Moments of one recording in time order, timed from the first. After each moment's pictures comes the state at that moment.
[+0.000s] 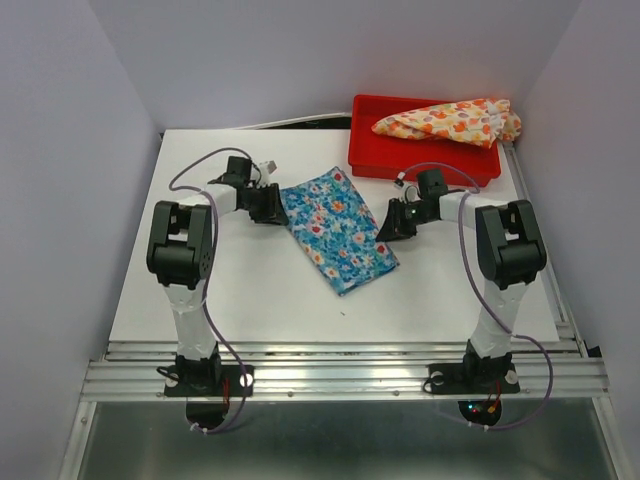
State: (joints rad) left arm -0.17 2.01 1.31 -0.32 0.53 -0.22; right arm 0.17 2.00 1.26 -0.37 -0.67 0.20
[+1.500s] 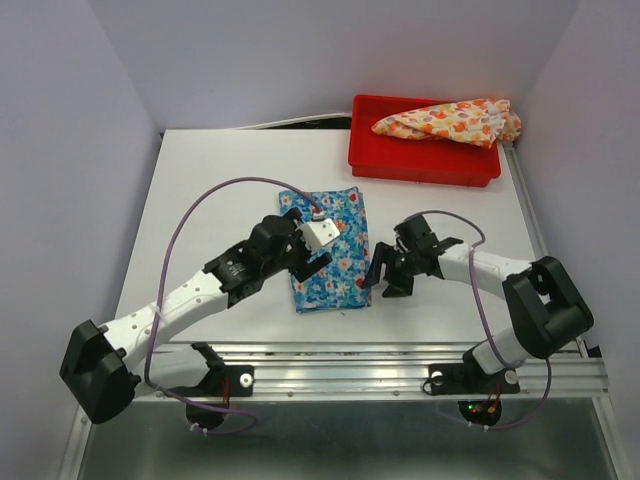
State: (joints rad) left arm -0.79 1.10 0.79 -0.22 -0.06 0.38; right arm 0.49 1.50 0.74 -0.33 -0.34 0.76
